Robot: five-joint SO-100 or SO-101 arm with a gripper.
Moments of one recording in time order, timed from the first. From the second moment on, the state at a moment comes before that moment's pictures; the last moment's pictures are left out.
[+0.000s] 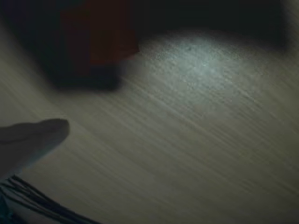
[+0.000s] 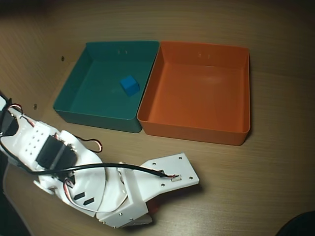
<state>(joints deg) 12.8 52.0 43.7 67.1 -138.4</state>
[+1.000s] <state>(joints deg) 12.0 42.7 41.6 66.8 -137.8</state>
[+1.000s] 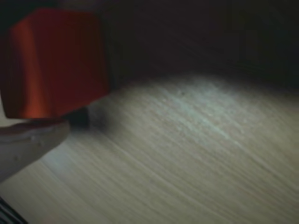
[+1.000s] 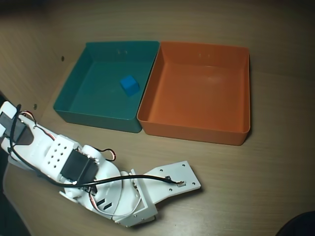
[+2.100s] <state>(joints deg) 10.5 62.7 41.6 67.9 -137.8</state>
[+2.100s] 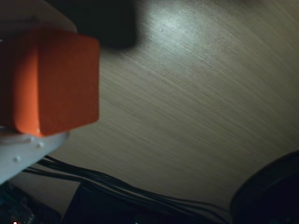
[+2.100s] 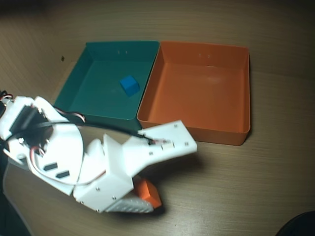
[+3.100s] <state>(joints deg) -18.5 64.8 38.1 67.4 -86.0</state>
